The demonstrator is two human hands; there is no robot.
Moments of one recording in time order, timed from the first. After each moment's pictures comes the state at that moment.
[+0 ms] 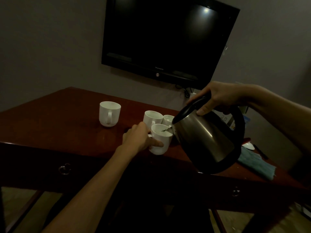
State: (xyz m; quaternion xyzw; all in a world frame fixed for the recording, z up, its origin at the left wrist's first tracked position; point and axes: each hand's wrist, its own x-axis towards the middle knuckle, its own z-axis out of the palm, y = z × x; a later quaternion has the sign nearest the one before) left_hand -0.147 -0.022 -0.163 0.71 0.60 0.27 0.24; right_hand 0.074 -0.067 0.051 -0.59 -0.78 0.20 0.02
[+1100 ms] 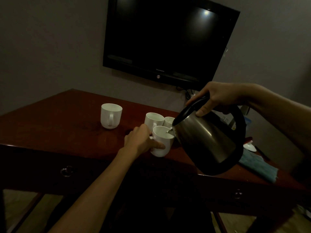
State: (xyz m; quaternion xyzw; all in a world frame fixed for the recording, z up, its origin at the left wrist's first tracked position) left_hand -0.149 -0.033 -0.157 0.72 0.58 0.29 0.25; right_hand 0.067 -0.061 0.054 -0.59 -0.79 0.19 0.01
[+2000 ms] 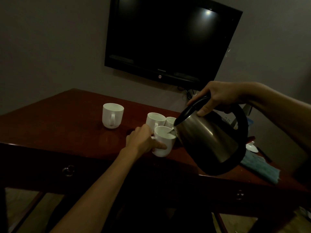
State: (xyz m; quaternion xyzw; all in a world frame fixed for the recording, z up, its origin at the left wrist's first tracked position) left_hand -0.149 -0.037 -0.156 0.72 0.58 0.30 0.25; right_hand 0.060 -0.062 0.058 -0.59 -0.78 0.19 0.00
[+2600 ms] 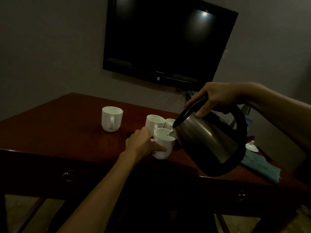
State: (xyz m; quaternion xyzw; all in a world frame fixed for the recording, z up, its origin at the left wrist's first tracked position) left_hand -0.150 -0.026 -0.166 0.72 0.57 0.30 0.26; right_hand 0.058 -0.063 0.058 -0.59 -0.79 0.18 0.00
